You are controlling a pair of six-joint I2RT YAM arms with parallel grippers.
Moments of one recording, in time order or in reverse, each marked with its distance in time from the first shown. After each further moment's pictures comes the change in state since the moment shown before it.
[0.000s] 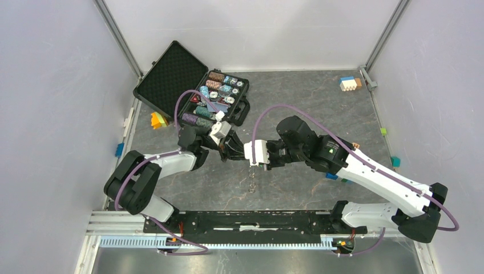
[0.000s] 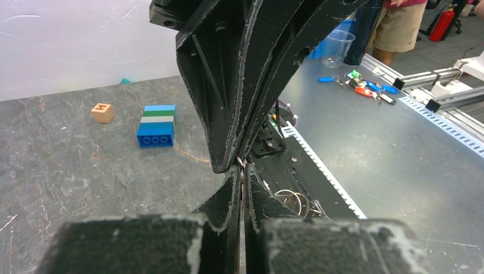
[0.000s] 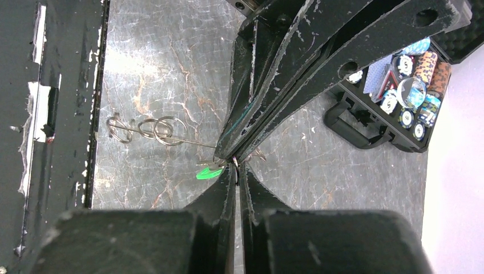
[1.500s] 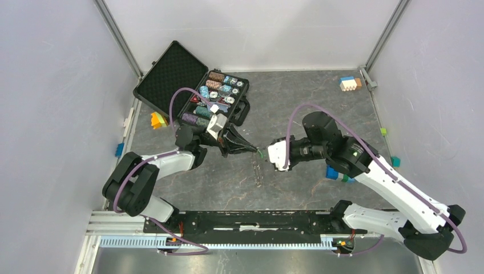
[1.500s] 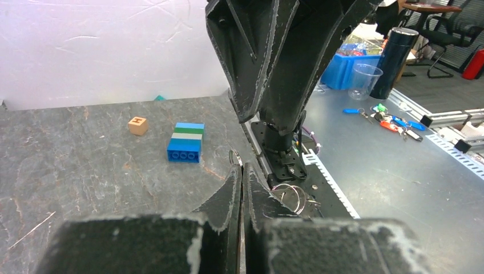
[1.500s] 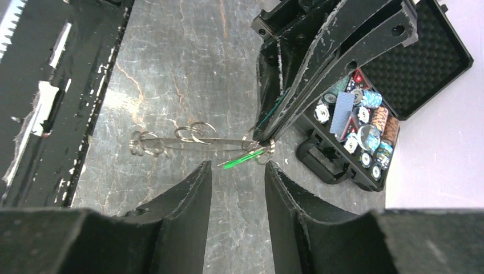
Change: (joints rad) left arm 0.024 -0.022 0.001 0.013 -0.132 -0.037; right arm -0.142 -0.138 -0.029 -0.008 -0.248 -0.181
